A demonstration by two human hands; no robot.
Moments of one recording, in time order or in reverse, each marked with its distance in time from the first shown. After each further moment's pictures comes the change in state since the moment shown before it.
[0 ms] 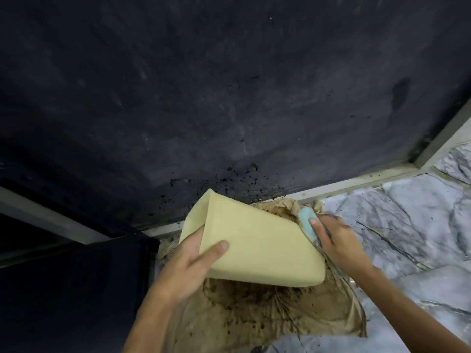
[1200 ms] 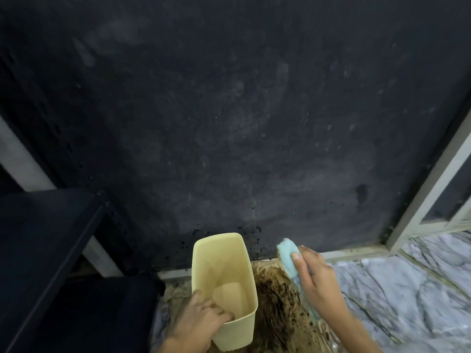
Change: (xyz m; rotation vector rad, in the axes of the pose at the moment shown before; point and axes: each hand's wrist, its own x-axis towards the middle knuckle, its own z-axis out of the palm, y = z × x) left_hand -0.034 -0.023 -0.002 1.371 -0.224 0.279; right_hand -0.012 -0.140 -0.065 0.060 0.133 -0.184
